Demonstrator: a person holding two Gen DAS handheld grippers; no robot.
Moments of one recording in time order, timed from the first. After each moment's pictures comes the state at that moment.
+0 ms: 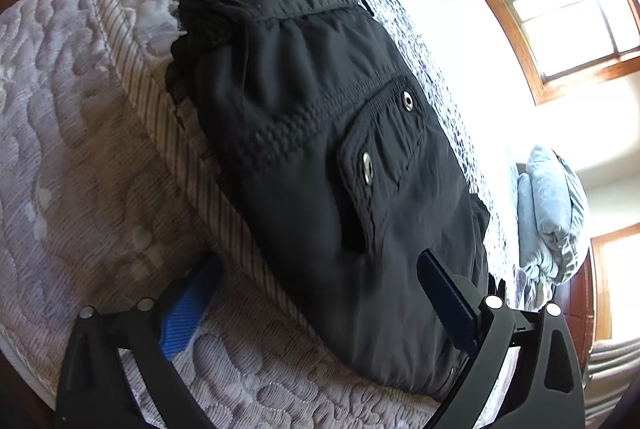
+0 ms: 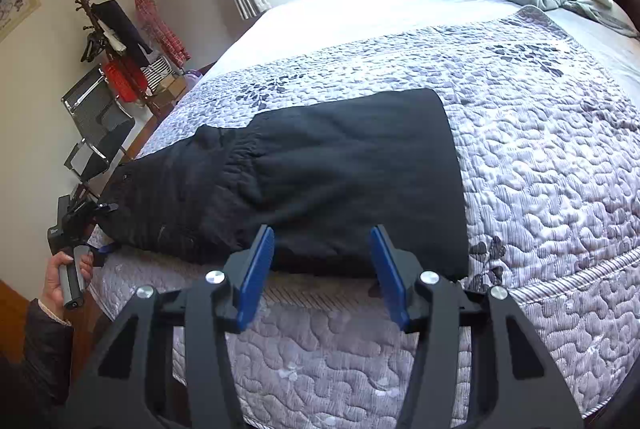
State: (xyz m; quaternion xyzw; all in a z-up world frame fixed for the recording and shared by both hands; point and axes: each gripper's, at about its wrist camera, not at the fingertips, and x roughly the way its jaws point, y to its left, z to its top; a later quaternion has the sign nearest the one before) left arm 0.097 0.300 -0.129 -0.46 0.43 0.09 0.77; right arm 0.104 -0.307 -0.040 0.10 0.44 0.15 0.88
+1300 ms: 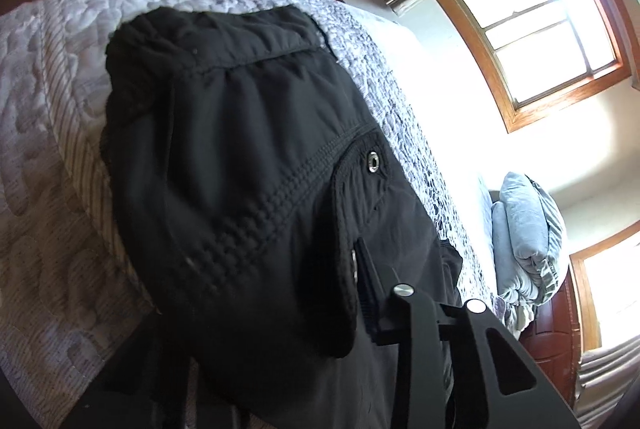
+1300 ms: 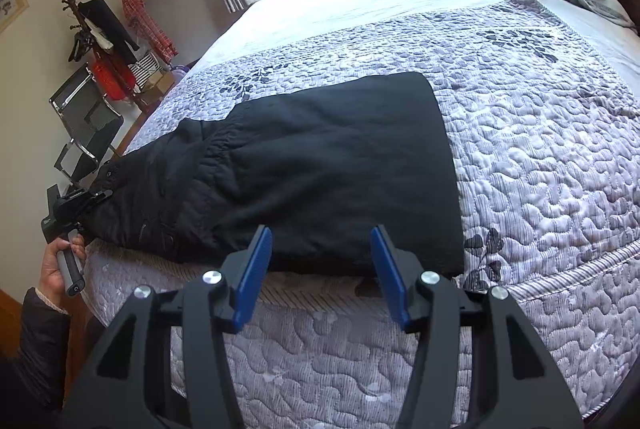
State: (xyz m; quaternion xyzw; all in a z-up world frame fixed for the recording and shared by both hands) left arm 0.125 0.315 -0.126 -0.46 0.35 0.07 0.81; right arm 0.113 -0.310 -0.059 0.11 0.46 0.13 0.87
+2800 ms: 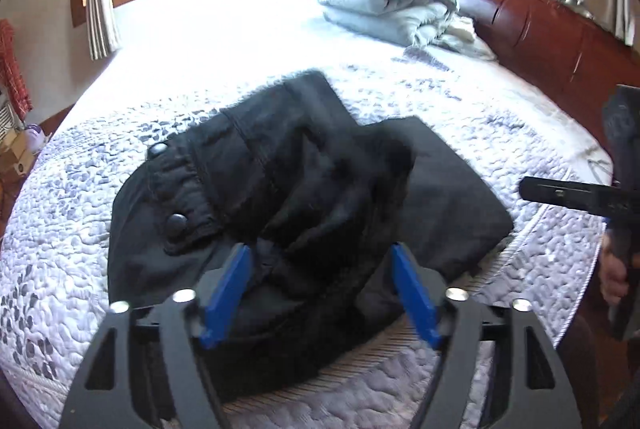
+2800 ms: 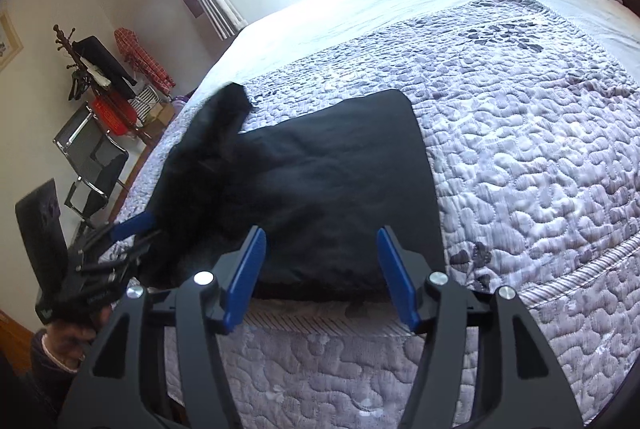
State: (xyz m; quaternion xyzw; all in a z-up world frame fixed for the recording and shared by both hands) left arm 0.133 -0.040 -0.056 0.05 0.38 -0.21 0.90; right arm 0.124 -0.335 -0.056 0.17 0.44 0.12 0.88
